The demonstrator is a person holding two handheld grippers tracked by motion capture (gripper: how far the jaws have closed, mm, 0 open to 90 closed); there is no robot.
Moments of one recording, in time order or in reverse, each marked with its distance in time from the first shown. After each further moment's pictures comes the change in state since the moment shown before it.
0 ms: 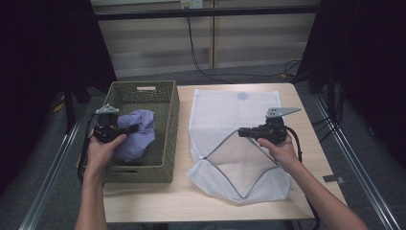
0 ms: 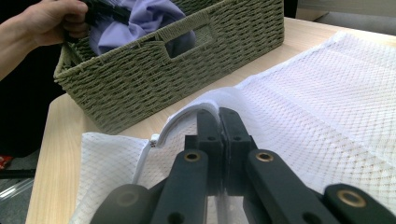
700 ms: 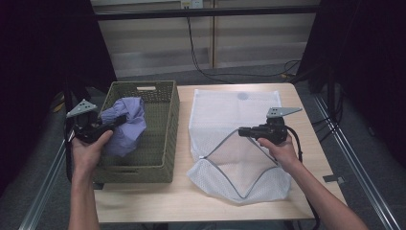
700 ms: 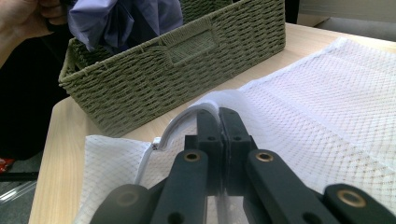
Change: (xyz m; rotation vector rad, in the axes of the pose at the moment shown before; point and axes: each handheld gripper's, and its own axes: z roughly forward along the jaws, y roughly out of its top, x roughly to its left) left arm -0.009 0.007 -0.054 -0.230 0.019 -0.008; right arm 0.001 0.001 -0.002 -0.017 0.008 -0.002
